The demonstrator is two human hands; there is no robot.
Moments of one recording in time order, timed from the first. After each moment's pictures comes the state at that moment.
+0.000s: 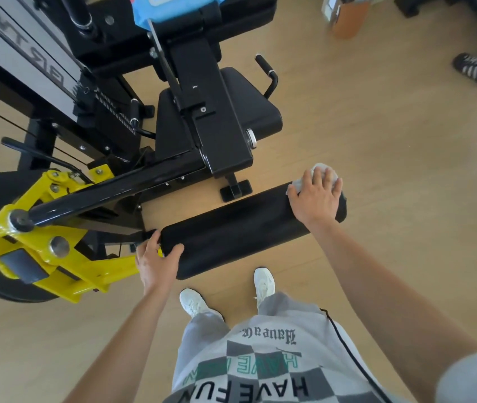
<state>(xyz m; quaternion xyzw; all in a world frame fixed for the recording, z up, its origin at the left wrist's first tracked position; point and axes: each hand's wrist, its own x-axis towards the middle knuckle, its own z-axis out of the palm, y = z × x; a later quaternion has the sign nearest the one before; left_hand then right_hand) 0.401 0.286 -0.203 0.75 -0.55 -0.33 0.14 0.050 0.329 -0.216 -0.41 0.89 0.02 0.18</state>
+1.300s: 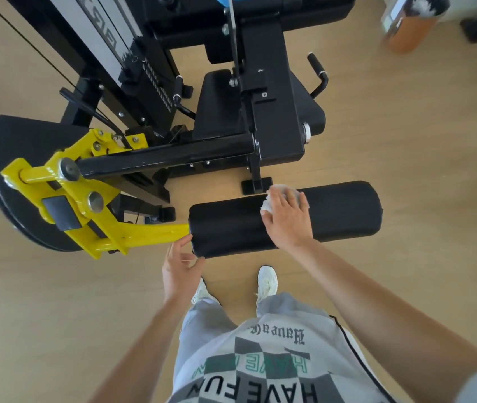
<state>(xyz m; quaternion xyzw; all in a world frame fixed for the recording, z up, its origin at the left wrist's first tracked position) 0.424 0.350 -0.197 0.75 -0.48 -0.41 0.20 0.161 0.322 -0.216 -0.64 0.75 -0.06 0.18</state>
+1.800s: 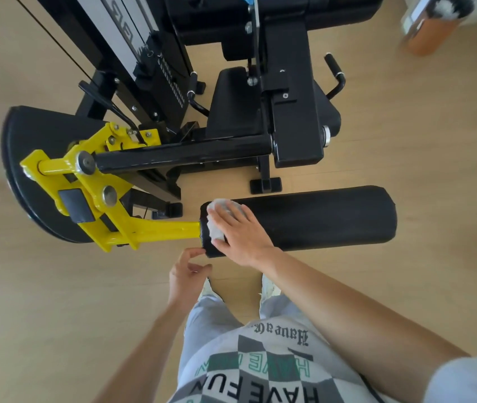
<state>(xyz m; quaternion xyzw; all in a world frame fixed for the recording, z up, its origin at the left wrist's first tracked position) 0.442 0.359 -0.204 0.74 -0.46 -0.46 0.15 0.260 0.309 -0.216 -0.80 0.56 -0.02 0.23</state>
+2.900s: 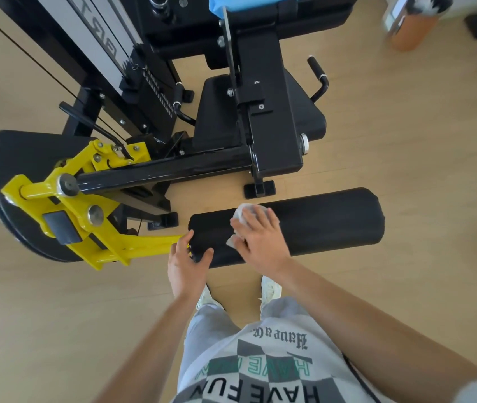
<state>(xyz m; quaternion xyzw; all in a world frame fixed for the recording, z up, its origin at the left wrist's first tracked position) 0.400 0.324 -0.199 0.75 -0.53 -0.34 0.19 0.205 0.328 -0.215 -0.73 0.65 -0.10 0.18</state>
